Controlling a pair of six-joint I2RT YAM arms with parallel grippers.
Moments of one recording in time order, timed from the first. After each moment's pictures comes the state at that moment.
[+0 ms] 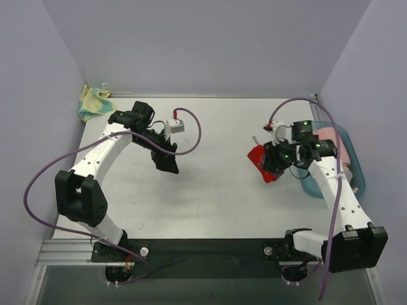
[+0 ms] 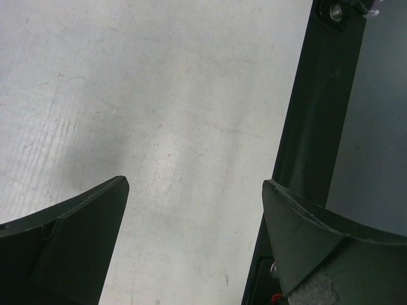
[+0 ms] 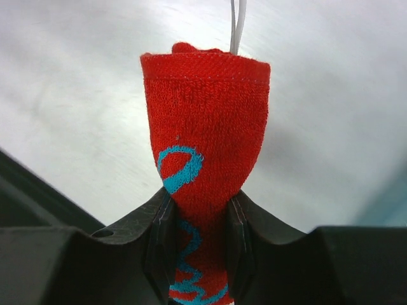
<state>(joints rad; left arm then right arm) -0.29 1.64 1.48 -1.17 0.87 0.69 0.16 1.20 1.10 -0.92 -0.41 -0.33</state>
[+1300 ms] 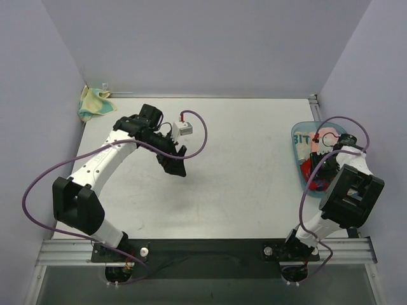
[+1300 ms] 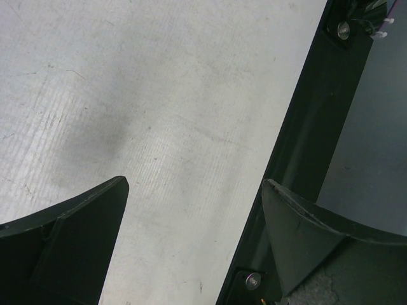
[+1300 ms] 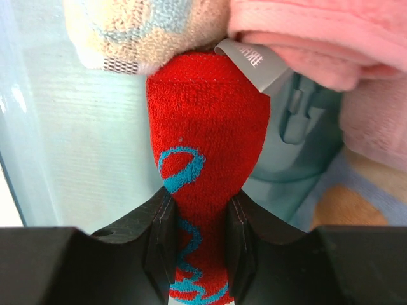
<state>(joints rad) -0.41 1.55 1.41 -1.04 0.76 0.43 -0.53 1.61 1.02 -0.71 -0.22 -0.62</state>
